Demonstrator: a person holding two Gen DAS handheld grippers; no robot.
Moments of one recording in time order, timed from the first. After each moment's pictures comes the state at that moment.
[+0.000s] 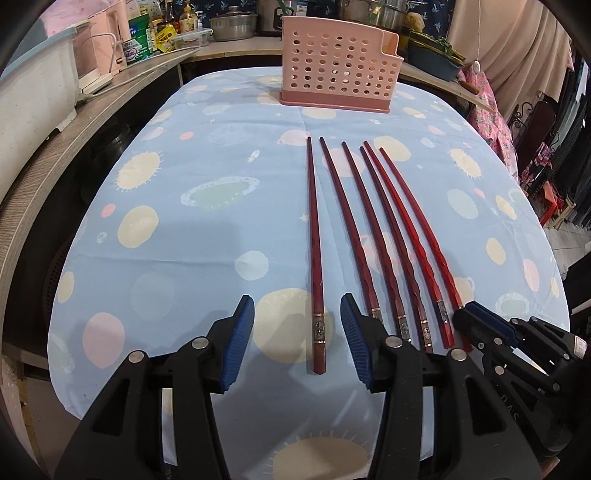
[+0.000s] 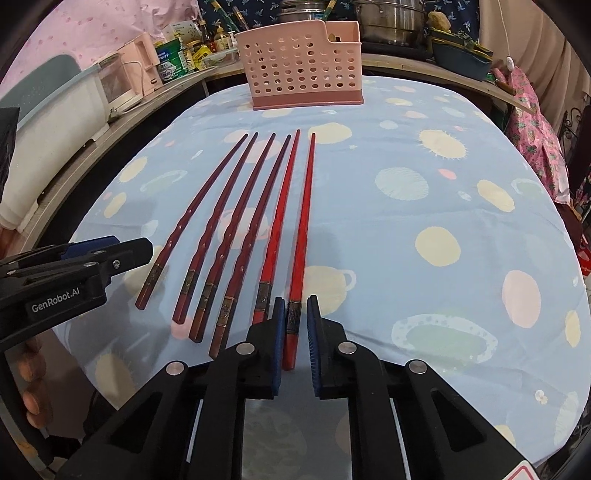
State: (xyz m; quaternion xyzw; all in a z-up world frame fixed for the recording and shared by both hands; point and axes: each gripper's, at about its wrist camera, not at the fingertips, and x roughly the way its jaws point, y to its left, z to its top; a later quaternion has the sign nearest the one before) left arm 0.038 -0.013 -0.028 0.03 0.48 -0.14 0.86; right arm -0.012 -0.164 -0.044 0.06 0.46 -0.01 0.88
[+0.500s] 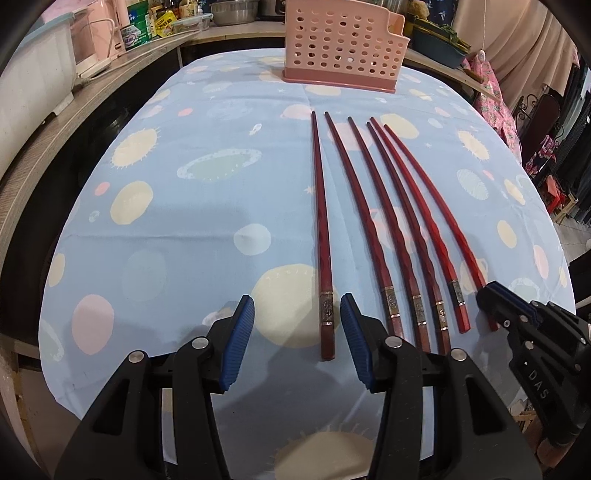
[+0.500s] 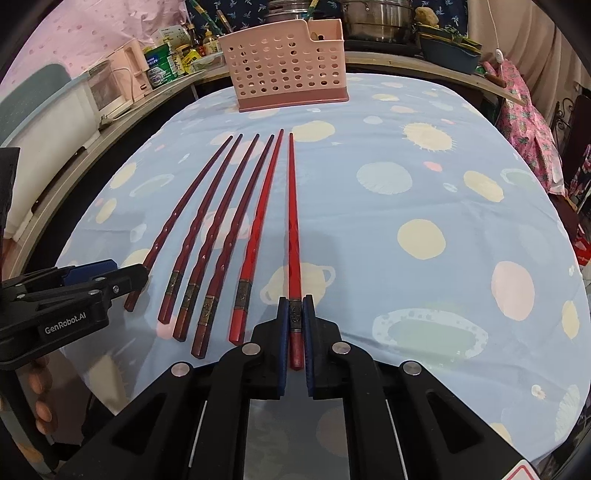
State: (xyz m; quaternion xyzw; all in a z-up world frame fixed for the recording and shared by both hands) left arm 0.037 -0.010 -0.047 0.03 0.51 -0.14 0.85; right arm -0.015 -0.176 -0.044 0.08 0.46 -0.02 0.88
